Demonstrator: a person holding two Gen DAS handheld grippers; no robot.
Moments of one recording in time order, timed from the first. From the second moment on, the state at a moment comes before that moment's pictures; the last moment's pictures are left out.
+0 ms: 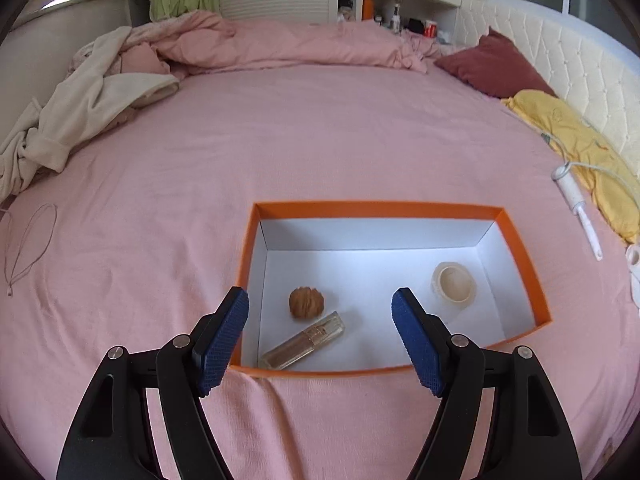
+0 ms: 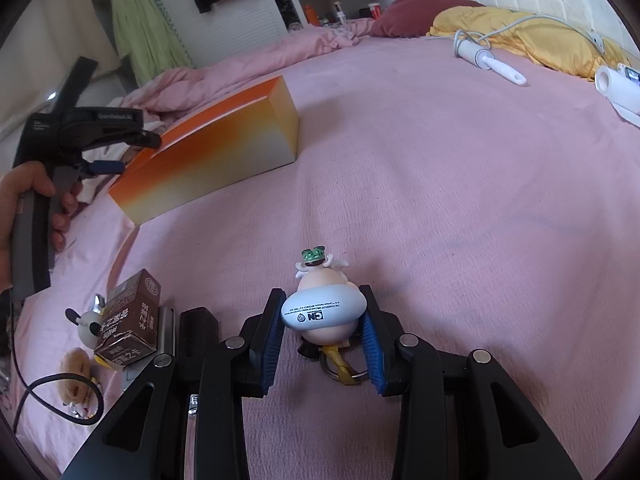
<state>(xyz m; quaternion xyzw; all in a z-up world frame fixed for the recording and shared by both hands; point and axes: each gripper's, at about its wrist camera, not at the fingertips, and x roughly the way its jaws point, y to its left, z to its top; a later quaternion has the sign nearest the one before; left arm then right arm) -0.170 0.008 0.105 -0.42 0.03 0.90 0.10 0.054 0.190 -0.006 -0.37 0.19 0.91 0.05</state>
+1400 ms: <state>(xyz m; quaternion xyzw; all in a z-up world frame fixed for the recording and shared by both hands) -0.021 -0.083 0.013 -0.49 -0.03 0.87 0.02 0.008 0.172 0.064 -0.31 0.15 0.94 0.02</state>
